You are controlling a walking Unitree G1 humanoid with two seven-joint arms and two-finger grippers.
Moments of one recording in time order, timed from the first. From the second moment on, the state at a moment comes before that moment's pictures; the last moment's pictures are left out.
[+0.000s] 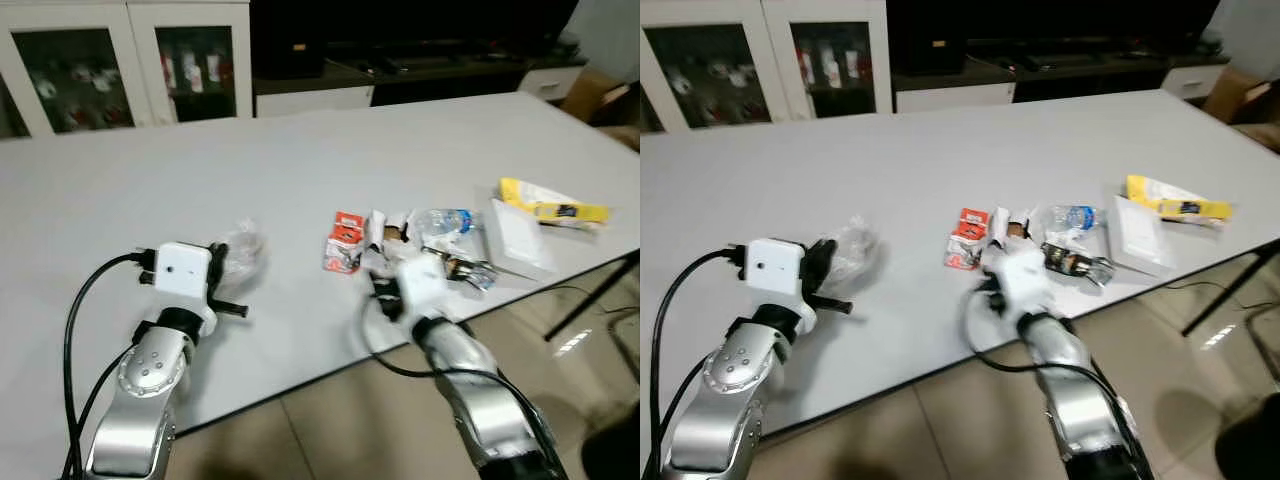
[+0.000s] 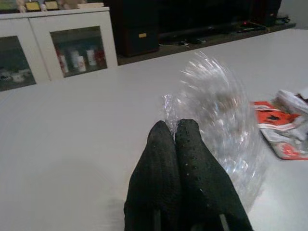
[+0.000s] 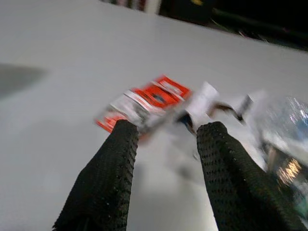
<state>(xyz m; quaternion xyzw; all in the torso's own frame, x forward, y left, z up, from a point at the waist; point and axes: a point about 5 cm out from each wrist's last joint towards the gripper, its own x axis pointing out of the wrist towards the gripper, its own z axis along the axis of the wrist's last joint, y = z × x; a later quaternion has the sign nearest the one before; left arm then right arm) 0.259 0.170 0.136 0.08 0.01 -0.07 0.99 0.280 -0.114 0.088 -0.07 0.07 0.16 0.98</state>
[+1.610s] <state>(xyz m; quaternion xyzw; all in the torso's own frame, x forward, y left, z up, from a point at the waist) 0.253 0.168 0.151 0.10 0.00 -0.12 0.99 0.361 -0.084 0.081 0.10 0.17 0.05 0.98</state>
